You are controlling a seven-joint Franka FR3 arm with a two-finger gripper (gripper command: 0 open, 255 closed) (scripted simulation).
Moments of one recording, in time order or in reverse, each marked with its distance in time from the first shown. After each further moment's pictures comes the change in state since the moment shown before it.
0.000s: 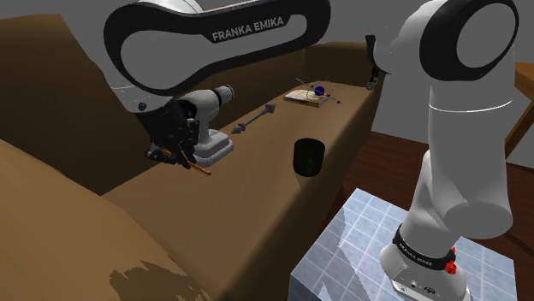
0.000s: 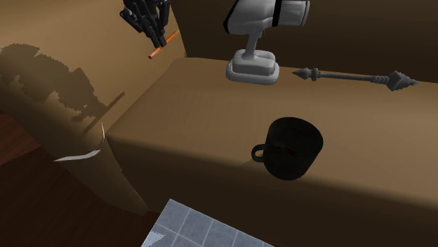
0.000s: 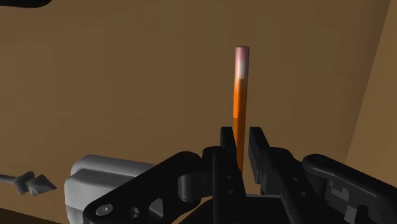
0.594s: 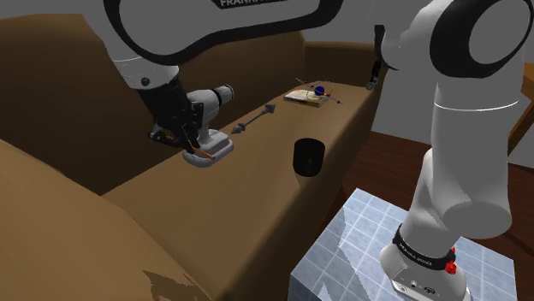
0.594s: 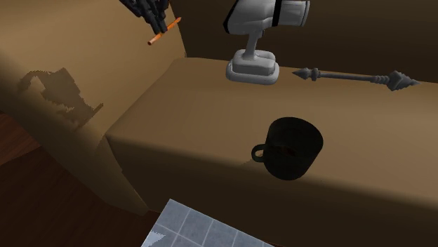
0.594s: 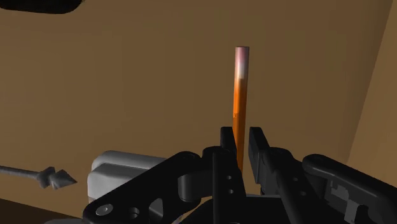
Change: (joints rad) arm -0.014 -0.043 0.000 0.039 0.017 -0.071 -0.037
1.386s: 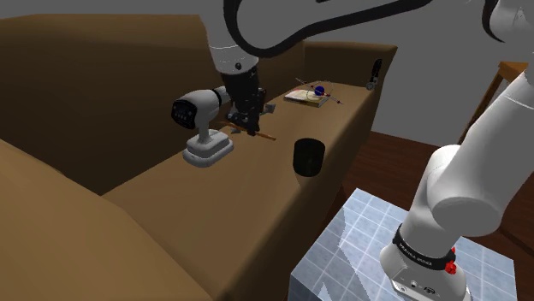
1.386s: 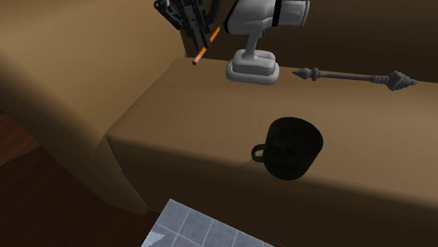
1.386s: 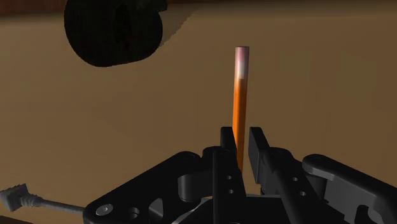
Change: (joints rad) arm -0.156 -0.474 -0.113 -0.525 0.160 0.153 -0.253
